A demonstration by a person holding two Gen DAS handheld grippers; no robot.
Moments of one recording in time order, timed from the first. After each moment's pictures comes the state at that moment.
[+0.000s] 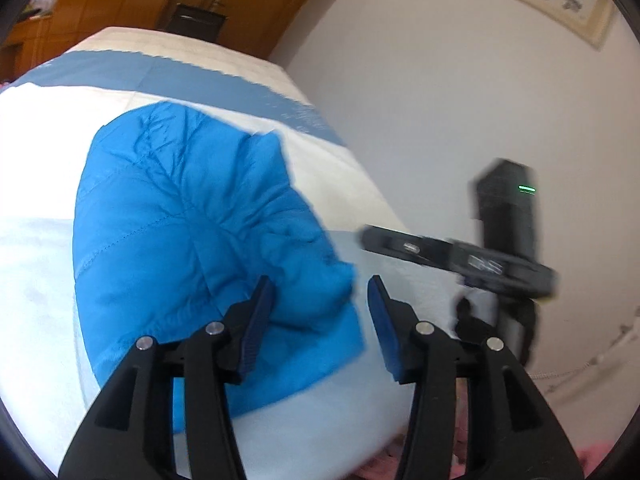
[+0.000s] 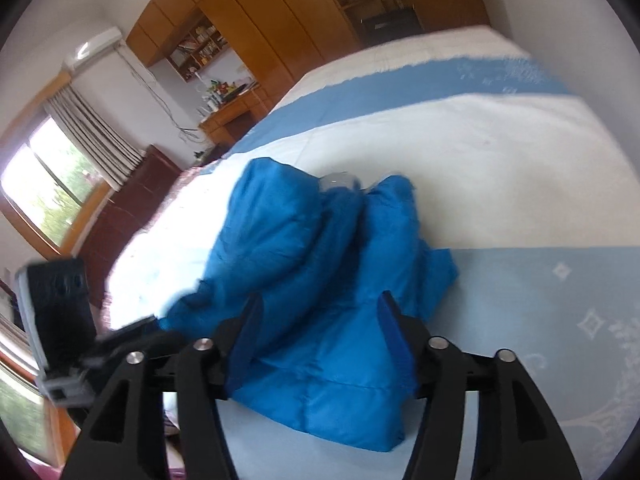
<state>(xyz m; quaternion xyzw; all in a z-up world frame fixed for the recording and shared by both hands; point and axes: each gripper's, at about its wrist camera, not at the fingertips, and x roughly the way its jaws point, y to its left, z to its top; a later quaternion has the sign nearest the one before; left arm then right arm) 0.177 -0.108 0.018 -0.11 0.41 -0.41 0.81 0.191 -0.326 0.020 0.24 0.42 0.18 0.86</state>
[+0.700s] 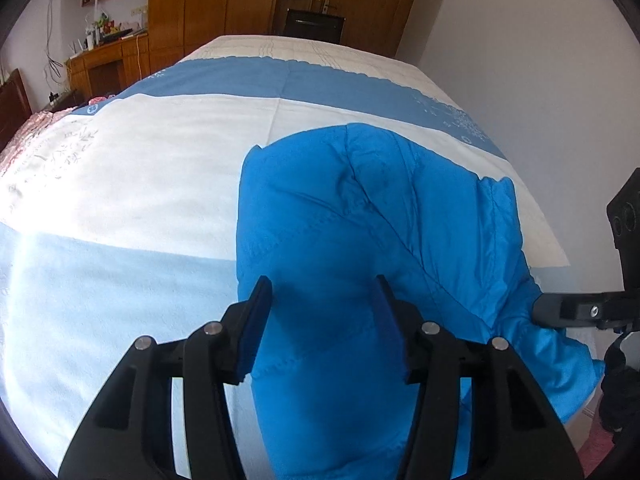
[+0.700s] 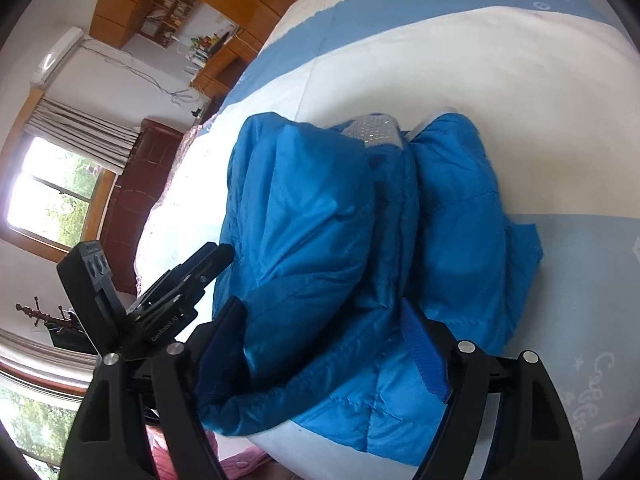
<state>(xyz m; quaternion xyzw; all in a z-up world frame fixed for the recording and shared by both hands) 0.280 -0.084 -0.019 -0.01 0.44 -0.16 0.89 0.271 -0.272 -0.007 0.26 0.54 0.20 0.77</state>
